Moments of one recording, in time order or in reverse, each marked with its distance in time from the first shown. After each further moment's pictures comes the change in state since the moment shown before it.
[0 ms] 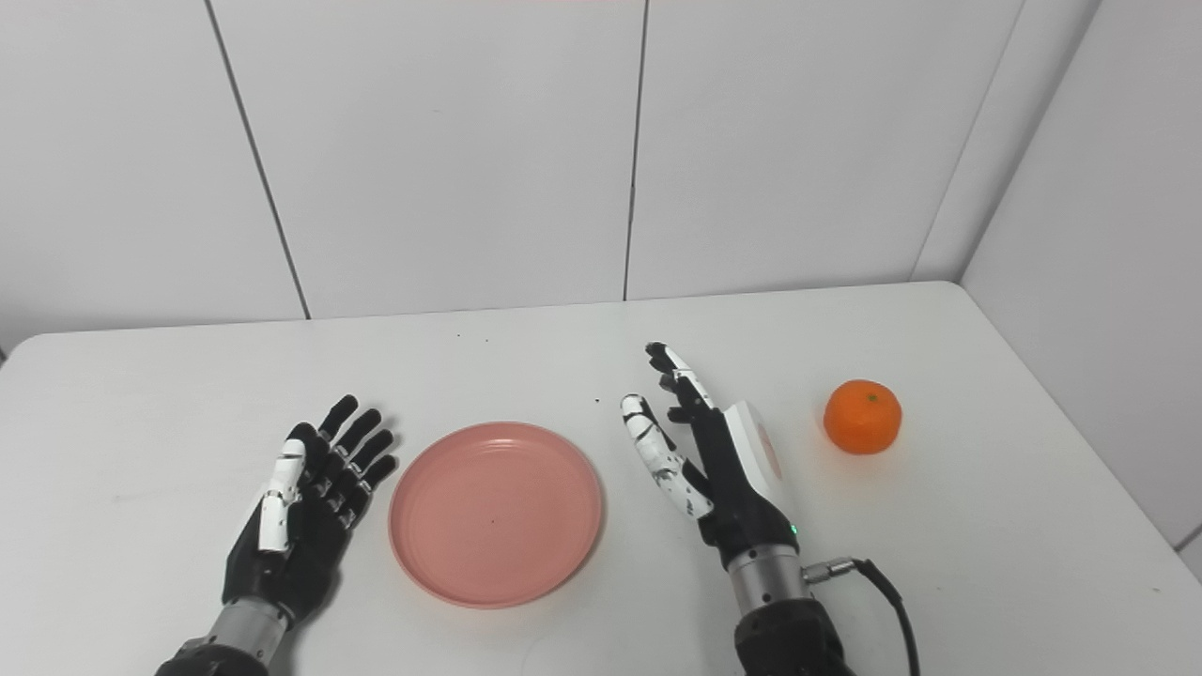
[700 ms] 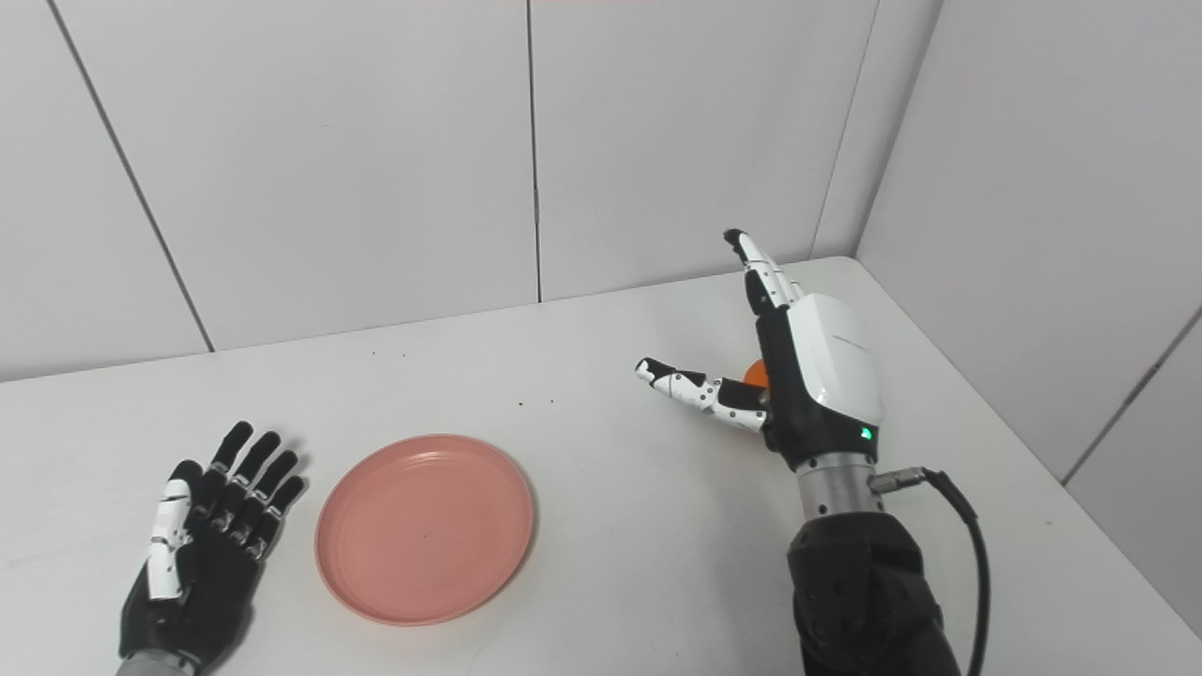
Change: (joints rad) left arm -0.019 0.041 0.040 0.076 -0.082 -0.046 -0.089; right arm -0.040 -0.126 -0.215 -0.134 -0.312 0.055 0.016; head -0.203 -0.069
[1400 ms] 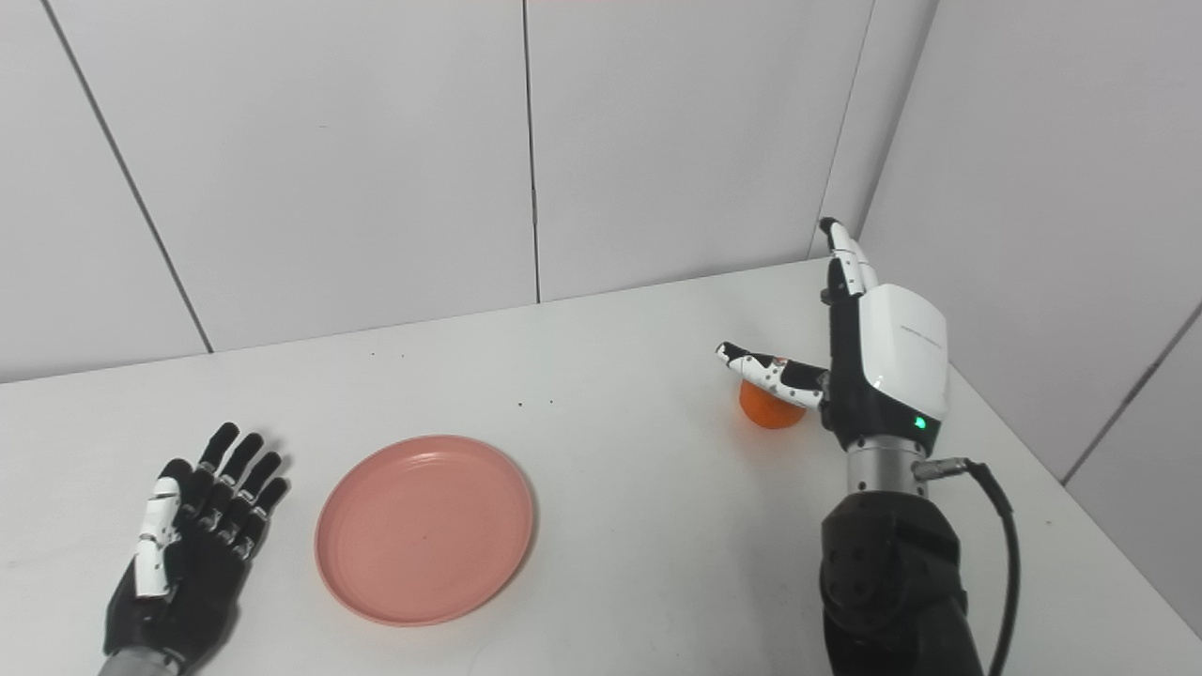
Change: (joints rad) left arm -0.014 0.031 0.000 0.009 0.000 0.012 0.000; right arm -0.024 -0.024 -0.100 0.127 -0.096 0.055 -0.006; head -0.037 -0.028
